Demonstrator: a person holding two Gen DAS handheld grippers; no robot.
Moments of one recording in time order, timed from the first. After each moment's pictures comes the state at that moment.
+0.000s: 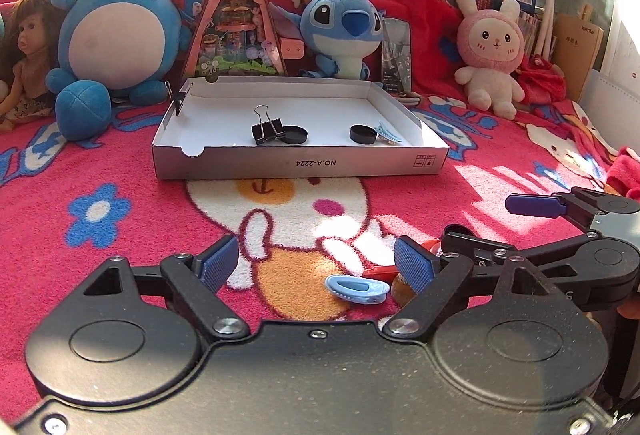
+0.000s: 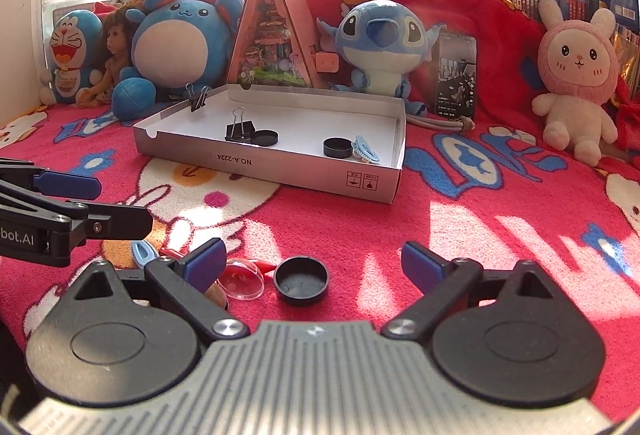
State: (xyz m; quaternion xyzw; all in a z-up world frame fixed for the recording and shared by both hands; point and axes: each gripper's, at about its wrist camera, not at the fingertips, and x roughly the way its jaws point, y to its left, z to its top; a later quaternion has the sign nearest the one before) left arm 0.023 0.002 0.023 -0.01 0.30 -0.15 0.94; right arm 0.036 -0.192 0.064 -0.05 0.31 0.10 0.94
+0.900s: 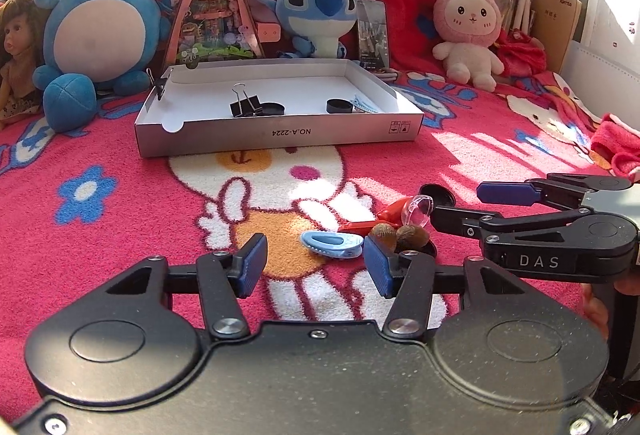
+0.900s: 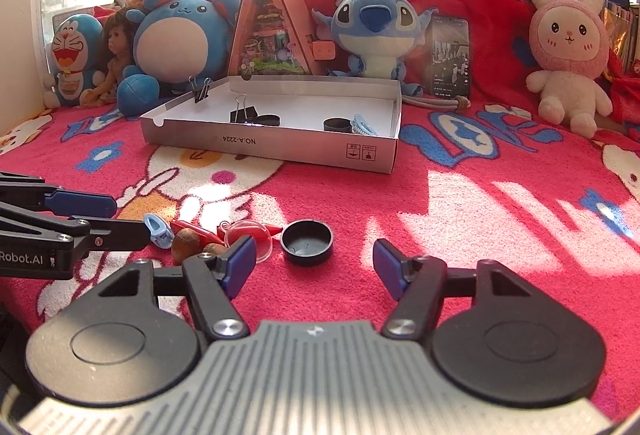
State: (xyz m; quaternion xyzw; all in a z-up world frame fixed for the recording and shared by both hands) left arm 0.001 -0.007 0.011 0.01 0.31 -0.18 0.93; right arm 0.016 -0.198 0.058 -0.02 0.32 0.10 0.94
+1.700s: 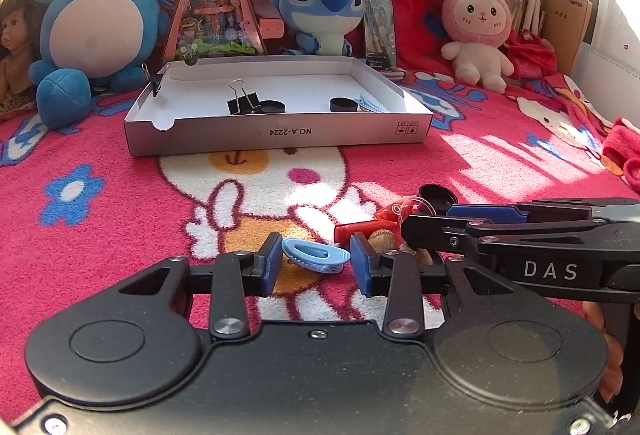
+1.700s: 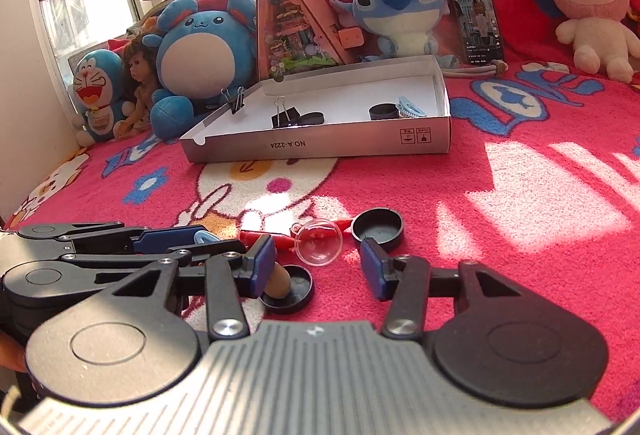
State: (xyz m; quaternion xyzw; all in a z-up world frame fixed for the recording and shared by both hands) left arm 0.016 -0.016 0.001 0.01 0.31 -0.16 0.94; right arm 0.025 -0.186 0.057 0.08 0.35 0.14 0.93
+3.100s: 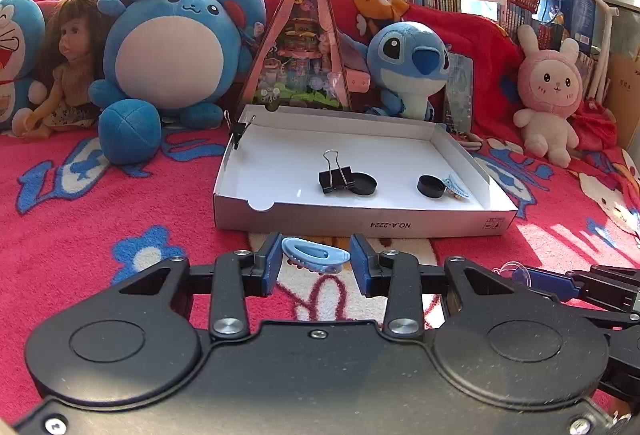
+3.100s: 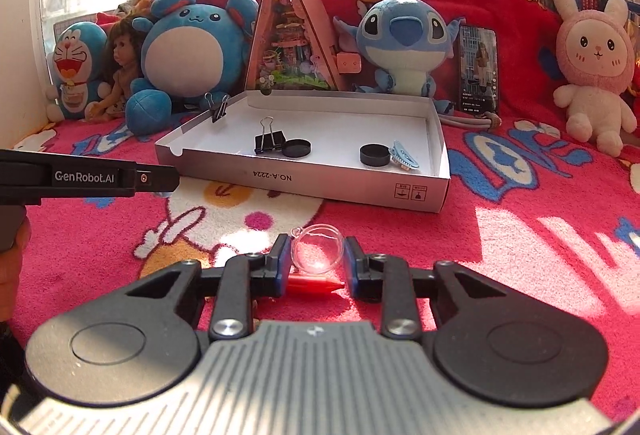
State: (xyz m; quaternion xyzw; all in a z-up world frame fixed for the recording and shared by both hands) left arm 0.074 0.029 0.042 -0.04 0.27 -0.08 0.96; right arm 0.053 -0.161 0.073 -0.01 0.32 0.10 0.94
